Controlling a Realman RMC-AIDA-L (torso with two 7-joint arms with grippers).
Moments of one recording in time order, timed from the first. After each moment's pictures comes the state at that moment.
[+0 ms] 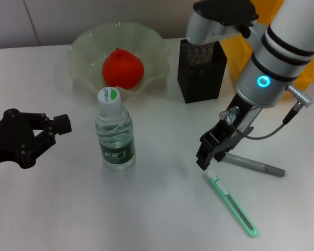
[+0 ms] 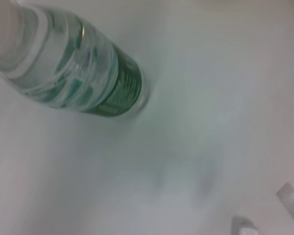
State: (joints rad) left arm -0.43 -1.98 0.74 0.60 1.77 1.74 -1.23; right arm 0.92 2.09 -1.30 -1.07 -2.59 -1.79 2.96
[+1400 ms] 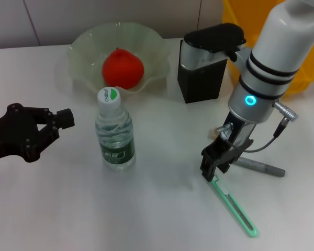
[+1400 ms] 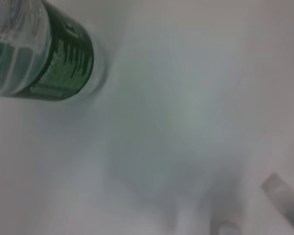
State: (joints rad) left arm -0.44 -1.99 0.73 0.60 1.77 1.71 -1.22; right arm 0.98 2.09 -1.38 -0.82 -2.62 -1.64 2.96
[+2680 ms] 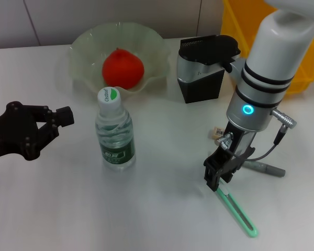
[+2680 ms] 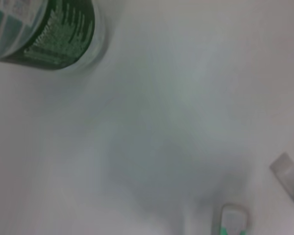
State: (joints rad) left arm -0.44 -2.00 0.73 0.60 1.76 1.71 -1.21; right arm 1.00 2.09 -1.43 -0.76 -2.61 -1.63 2.96
